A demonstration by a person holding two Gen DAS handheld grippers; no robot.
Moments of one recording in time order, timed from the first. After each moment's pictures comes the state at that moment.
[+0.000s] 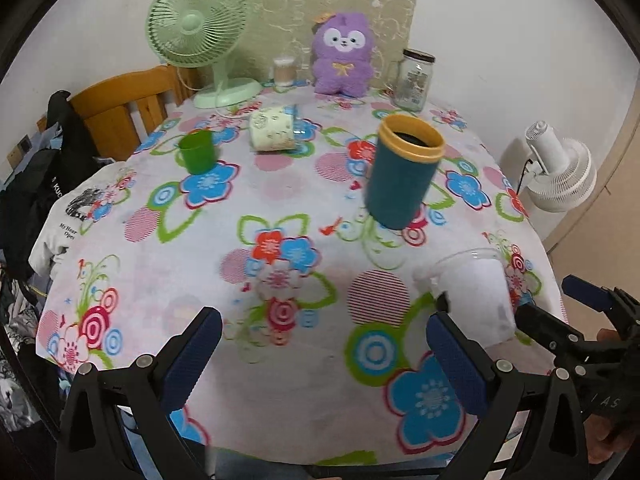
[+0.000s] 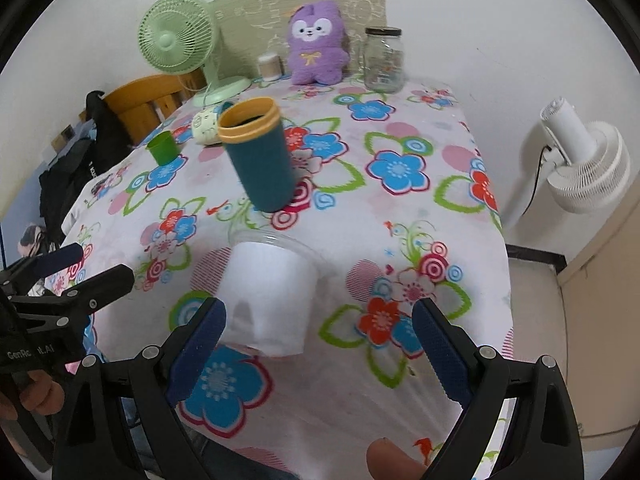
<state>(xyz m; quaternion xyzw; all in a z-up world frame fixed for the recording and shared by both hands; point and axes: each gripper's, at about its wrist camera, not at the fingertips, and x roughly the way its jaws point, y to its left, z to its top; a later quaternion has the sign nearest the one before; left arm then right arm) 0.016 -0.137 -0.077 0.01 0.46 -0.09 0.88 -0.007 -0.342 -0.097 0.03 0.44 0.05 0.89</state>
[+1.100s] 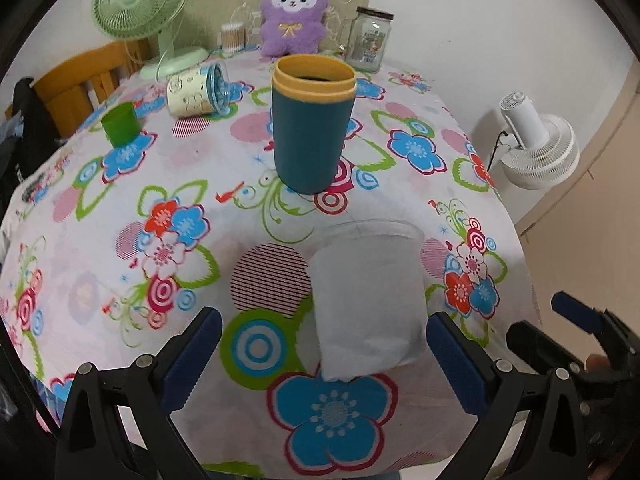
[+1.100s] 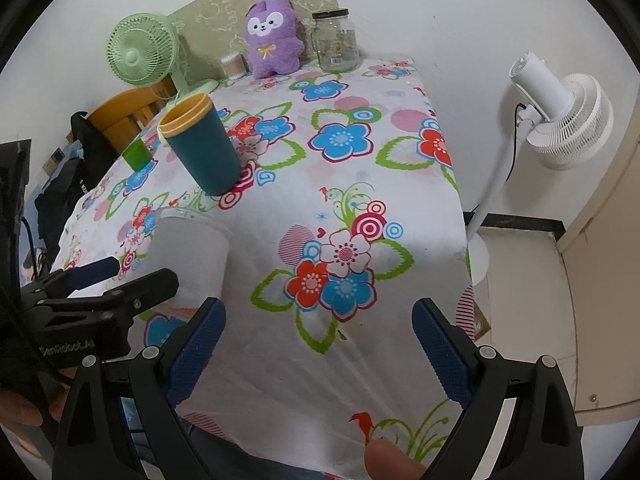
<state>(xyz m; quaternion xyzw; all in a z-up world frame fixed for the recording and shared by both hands) 0.025 -0.209 -0.109 -0.01 0.51 -0.13 0.85 -0.028 -0.401 -0.115 0.08 0.46 0.03 0.89</state>
